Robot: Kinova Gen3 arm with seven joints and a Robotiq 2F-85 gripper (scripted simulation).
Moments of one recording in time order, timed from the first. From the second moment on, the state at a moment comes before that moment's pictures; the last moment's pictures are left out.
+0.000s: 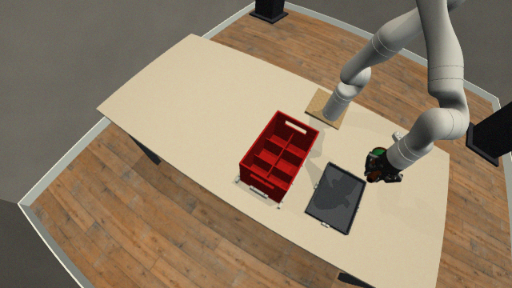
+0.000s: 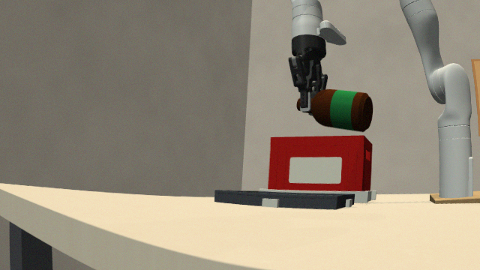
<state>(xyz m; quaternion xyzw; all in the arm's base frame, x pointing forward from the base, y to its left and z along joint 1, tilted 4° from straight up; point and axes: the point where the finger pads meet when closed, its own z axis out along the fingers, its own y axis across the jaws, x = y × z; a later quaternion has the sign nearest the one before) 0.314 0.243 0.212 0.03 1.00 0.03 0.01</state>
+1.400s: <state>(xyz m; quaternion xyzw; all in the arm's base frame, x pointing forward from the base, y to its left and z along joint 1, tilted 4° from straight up) 0.313 0.244 0.212 0.07 1.00 0.03 0.01</state>
